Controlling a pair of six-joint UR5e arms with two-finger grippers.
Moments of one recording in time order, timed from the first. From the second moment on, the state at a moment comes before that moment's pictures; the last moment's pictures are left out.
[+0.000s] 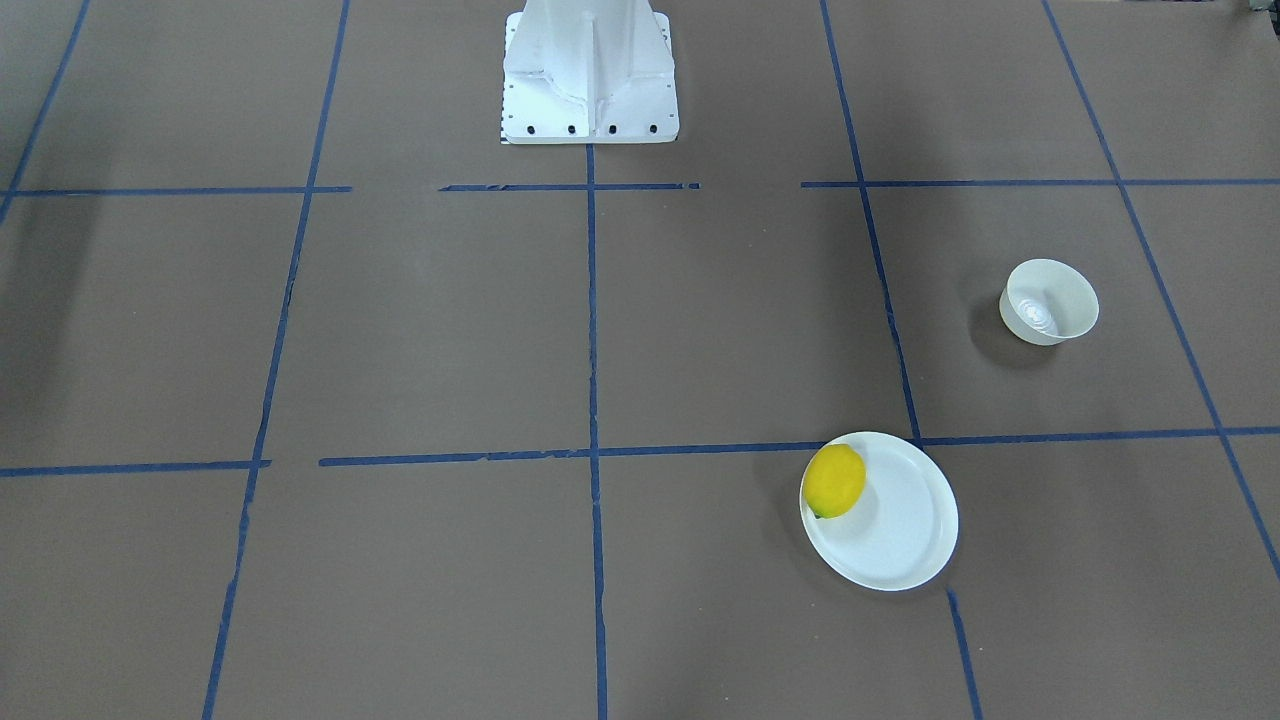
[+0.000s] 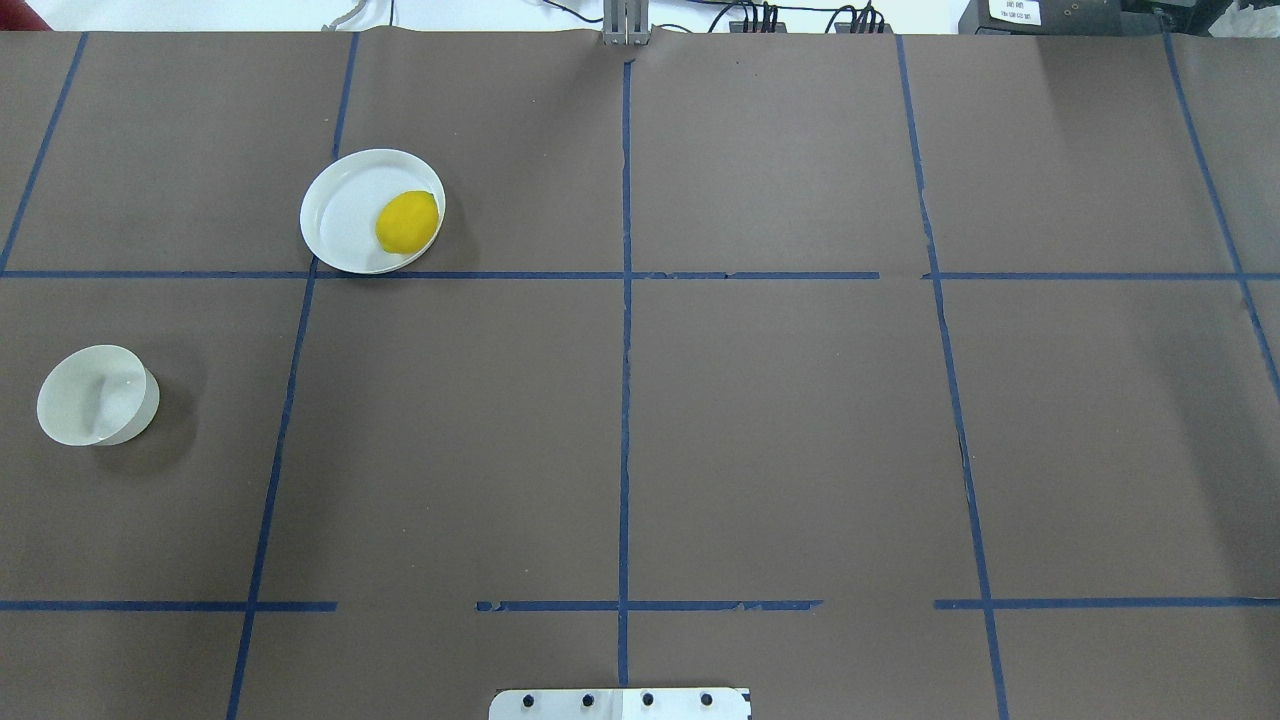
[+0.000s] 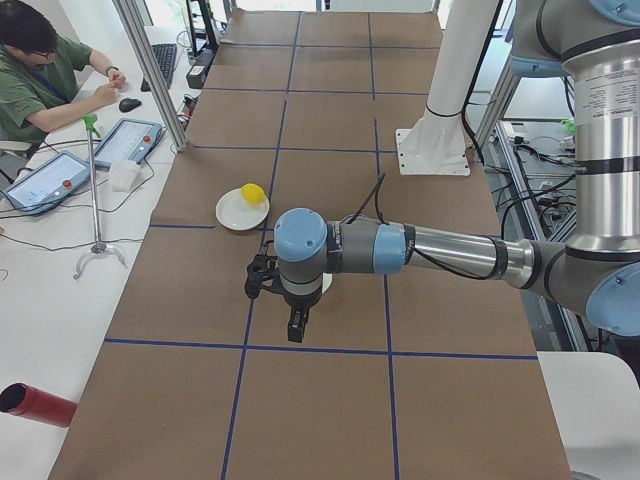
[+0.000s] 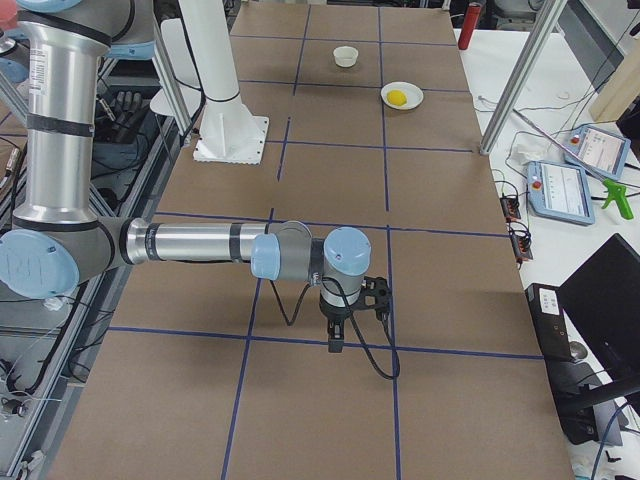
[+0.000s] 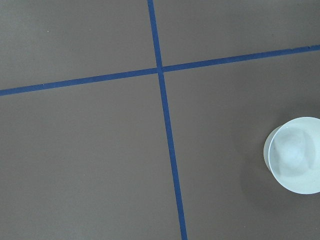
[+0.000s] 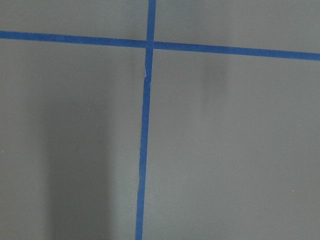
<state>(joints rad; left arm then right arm) -1.63 -1.43 -1.86 -1.44 -2.37 0.18 1.54 -1.71 1.75 -1.64 2.28 -0.05</state>
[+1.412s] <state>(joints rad) -1.52 -1.60 -1.81 -1.71 -2.37 0.11 1.54 -1.71 1.75 -1.64 2.28 -0.05</state>
